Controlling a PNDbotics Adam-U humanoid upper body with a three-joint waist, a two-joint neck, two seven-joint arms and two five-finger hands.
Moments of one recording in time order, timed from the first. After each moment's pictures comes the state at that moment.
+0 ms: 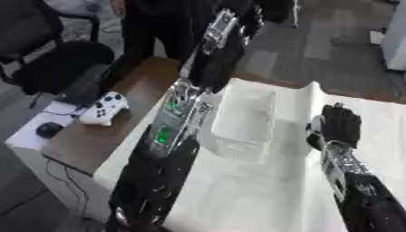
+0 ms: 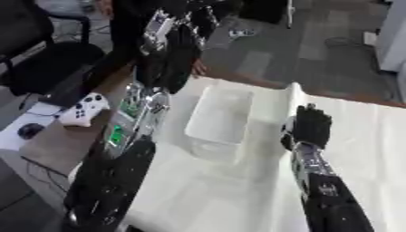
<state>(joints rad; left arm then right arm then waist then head) -0.44 0.02 -0.10 -1.82 0.24 -0.16 -0.21 -0.81 0.06 0.04 -0.73 1.49 0.47 -0.25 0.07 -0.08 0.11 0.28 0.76</state>
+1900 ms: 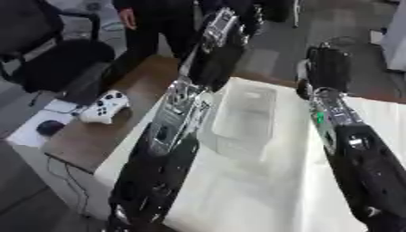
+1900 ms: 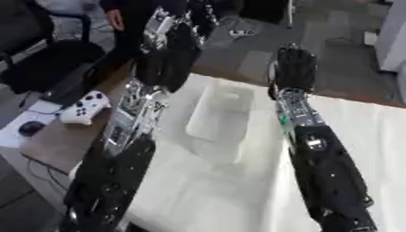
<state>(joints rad) -0.43 0.02 -0.10 -1.82 0.24 -0.16 -0.21 -1.01 0.13 0.08 -0.78 1.60 0.40 -0.11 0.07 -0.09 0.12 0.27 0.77</state>
